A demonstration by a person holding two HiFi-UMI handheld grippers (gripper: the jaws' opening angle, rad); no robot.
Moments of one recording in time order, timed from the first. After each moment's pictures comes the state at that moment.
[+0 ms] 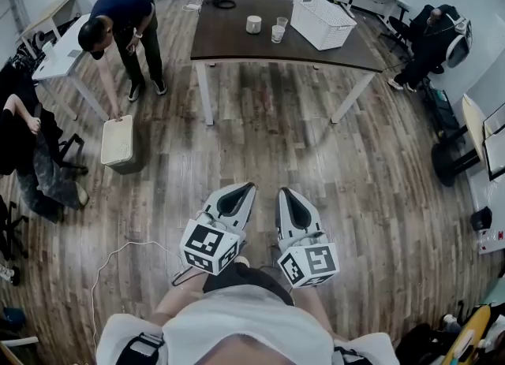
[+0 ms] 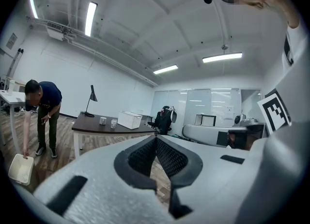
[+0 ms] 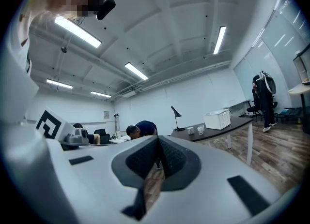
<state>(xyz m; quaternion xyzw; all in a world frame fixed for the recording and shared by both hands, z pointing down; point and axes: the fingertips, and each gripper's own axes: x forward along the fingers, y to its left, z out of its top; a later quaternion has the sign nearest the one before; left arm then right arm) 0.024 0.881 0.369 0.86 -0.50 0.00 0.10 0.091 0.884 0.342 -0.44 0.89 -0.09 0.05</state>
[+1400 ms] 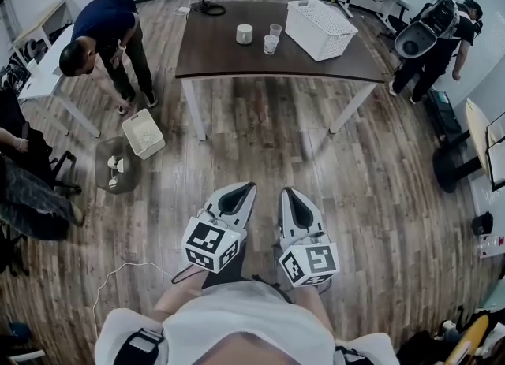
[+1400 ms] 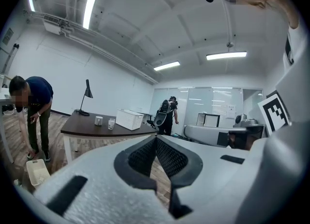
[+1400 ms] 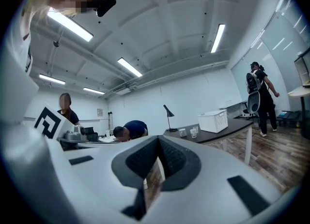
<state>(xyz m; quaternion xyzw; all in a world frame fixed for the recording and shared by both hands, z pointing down) 0.023 0.735 0.382 0.87 -0.49 0.00 0.11 0.096 0.739 0.357 -0.46 0.88 -0.09 0.03</state>
